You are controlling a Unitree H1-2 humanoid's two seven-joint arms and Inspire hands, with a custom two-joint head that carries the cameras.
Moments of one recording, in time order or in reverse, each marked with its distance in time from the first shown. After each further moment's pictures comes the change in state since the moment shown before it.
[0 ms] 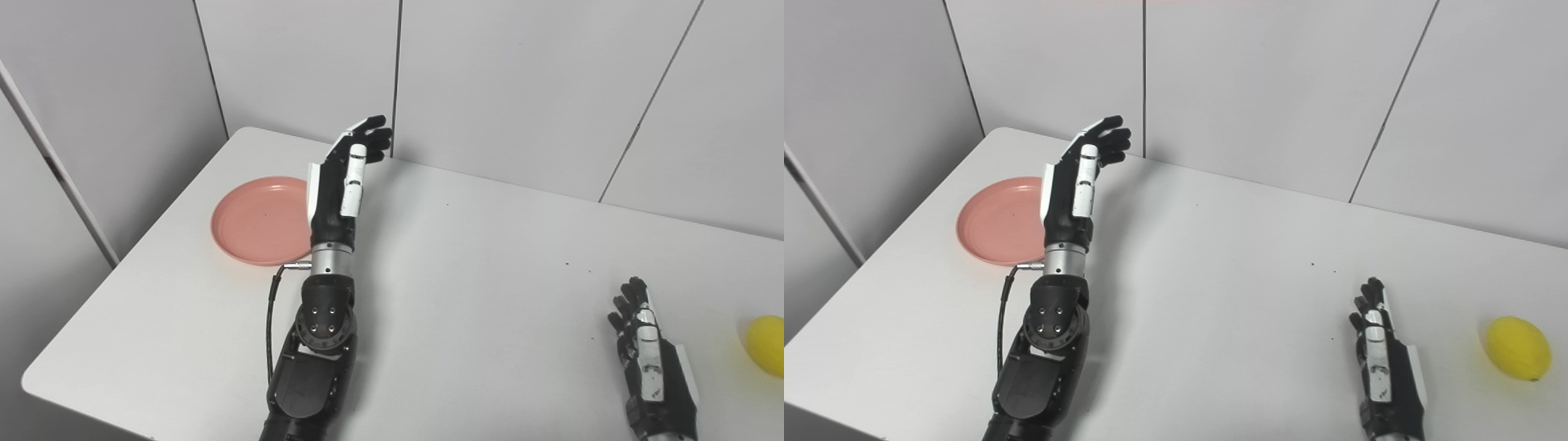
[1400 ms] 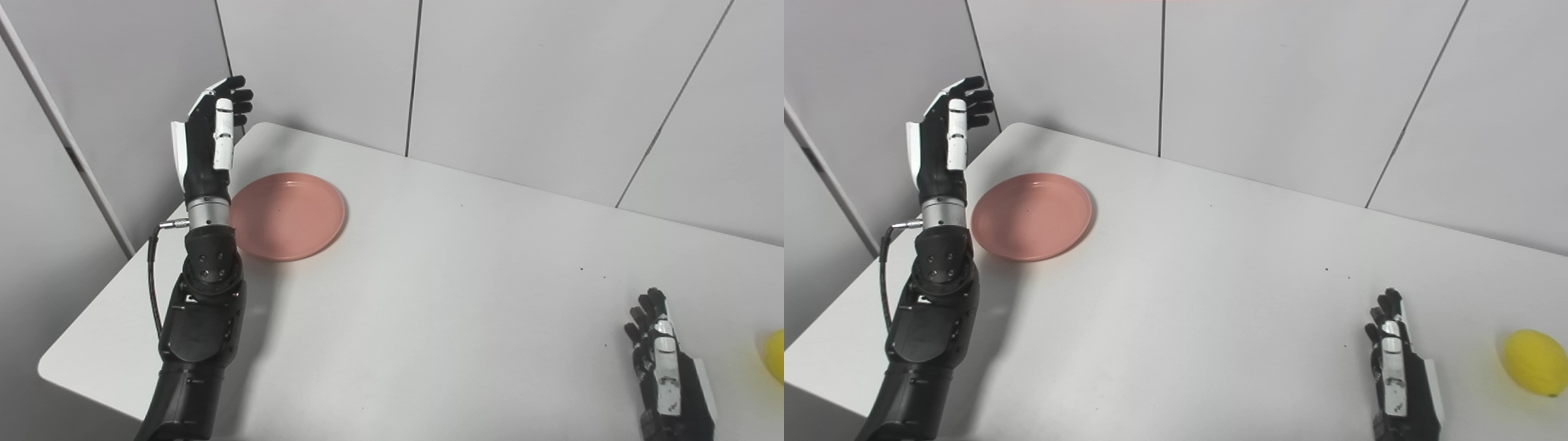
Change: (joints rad) left arm 0.014 0.323 0.168 0.039 -0.036 0.096 0.028; right arm 0.018 -0.001 -0.006 -0.033 0.011 0.027 -0.003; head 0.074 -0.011
